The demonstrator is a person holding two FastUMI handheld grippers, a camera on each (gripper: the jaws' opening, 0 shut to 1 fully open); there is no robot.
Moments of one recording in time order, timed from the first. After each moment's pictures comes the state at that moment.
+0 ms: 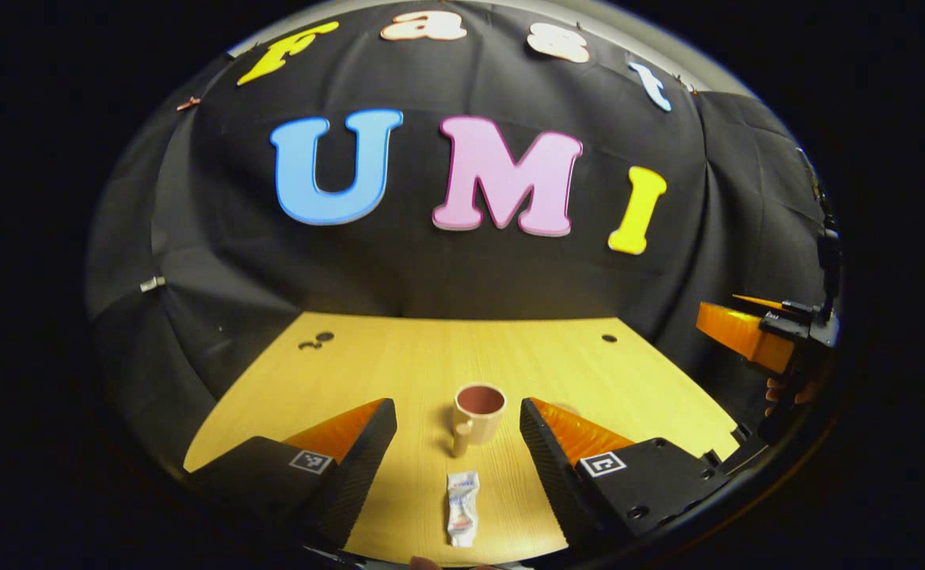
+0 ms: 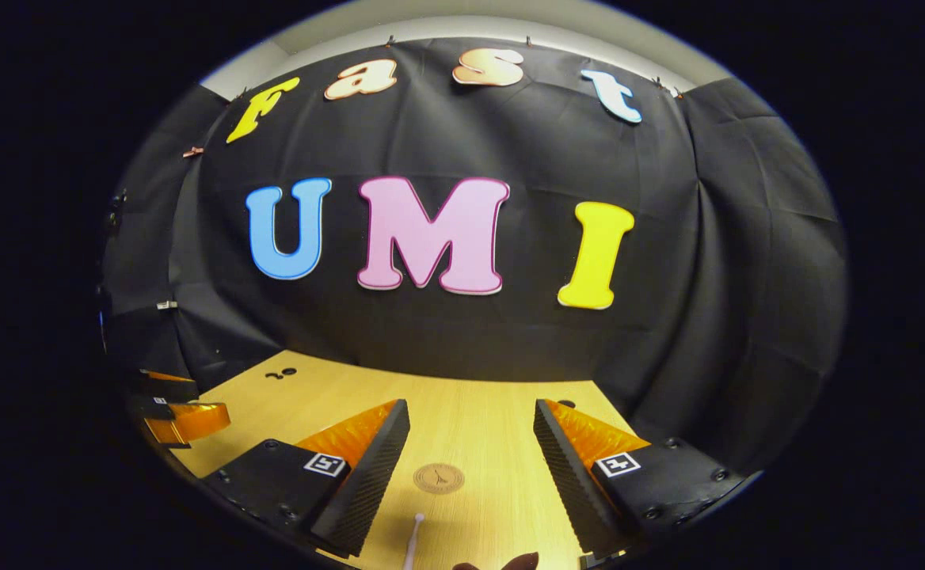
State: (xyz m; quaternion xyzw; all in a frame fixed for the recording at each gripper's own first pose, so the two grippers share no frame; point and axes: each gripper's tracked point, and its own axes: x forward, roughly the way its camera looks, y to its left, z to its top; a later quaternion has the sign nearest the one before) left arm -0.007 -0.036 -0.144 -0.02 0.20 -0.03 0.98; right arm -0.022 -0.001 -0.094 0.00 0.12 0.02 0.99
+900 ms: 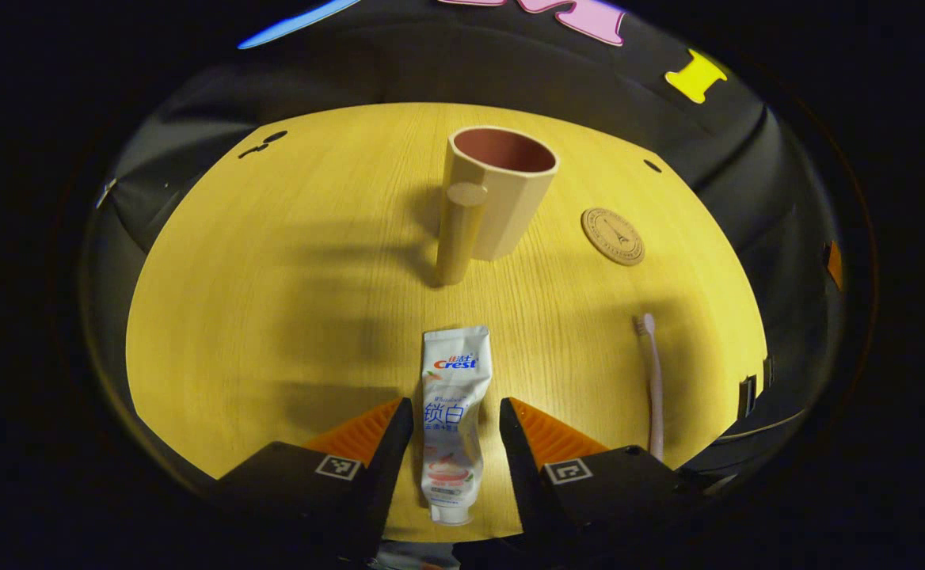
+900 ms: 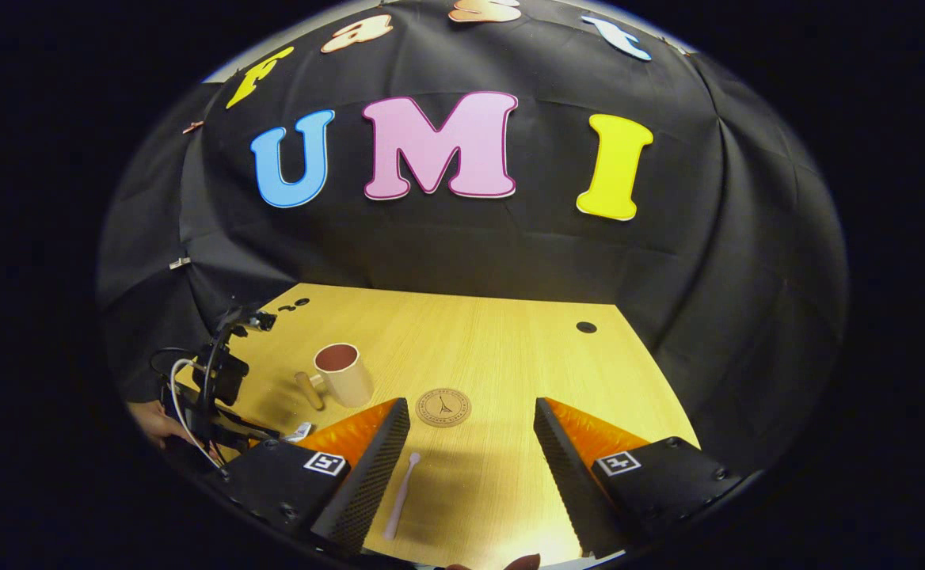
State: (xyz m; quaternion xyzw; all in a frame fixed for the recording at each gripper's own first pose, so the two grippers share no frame) left arm -0.006 -0.048 -0.373 -0.03 0.53 -0.04 0.84; right arm -0.037 -0.015 -0.189 0.02 0.25 0.06 0.97
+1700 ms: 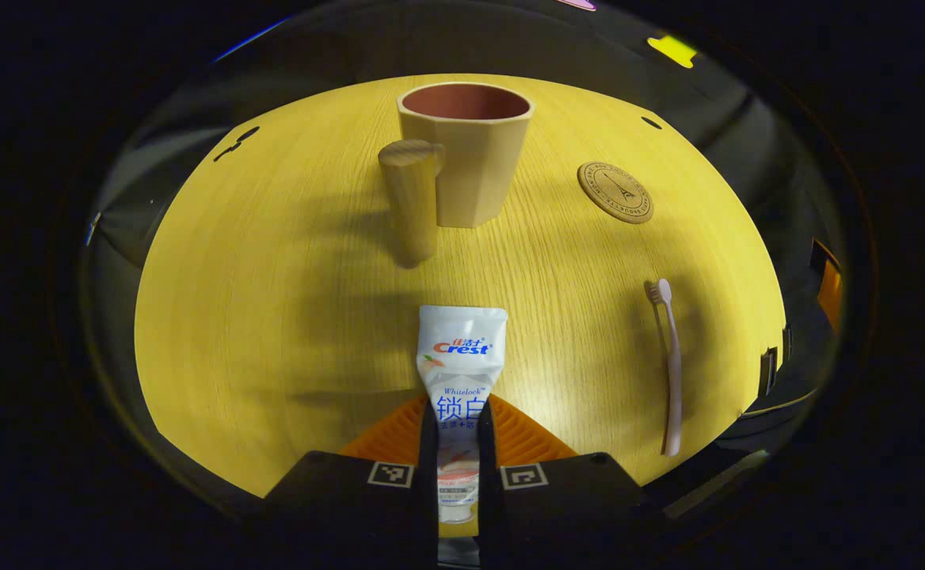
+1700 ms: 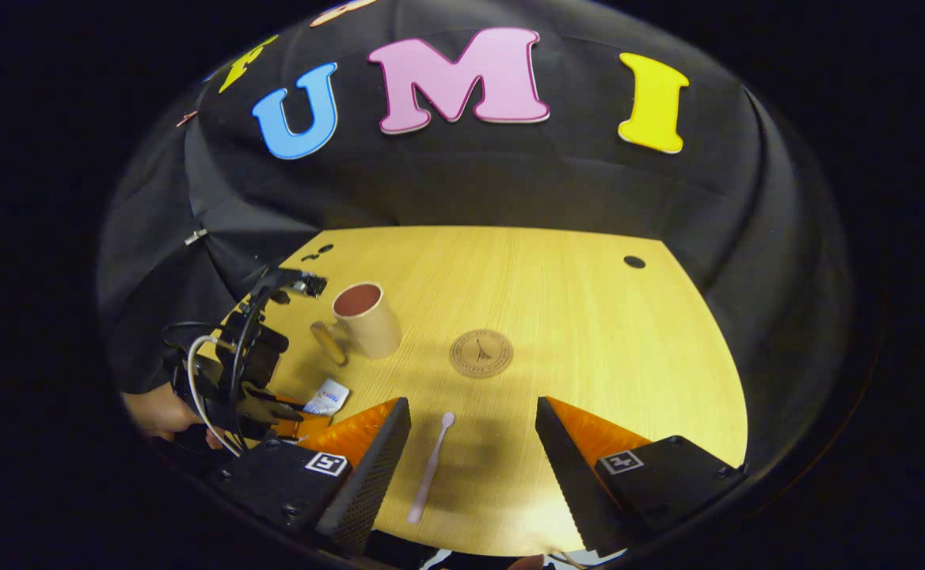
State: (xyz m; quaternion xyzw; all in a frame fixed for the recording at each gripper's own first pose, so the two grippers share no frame) left arm -0.008 -0.054 -0.386 0.02 0.57 -0.04 0.82; right arm -0.057 0.030 -0.266 0.03 0.39 0.12 0.91
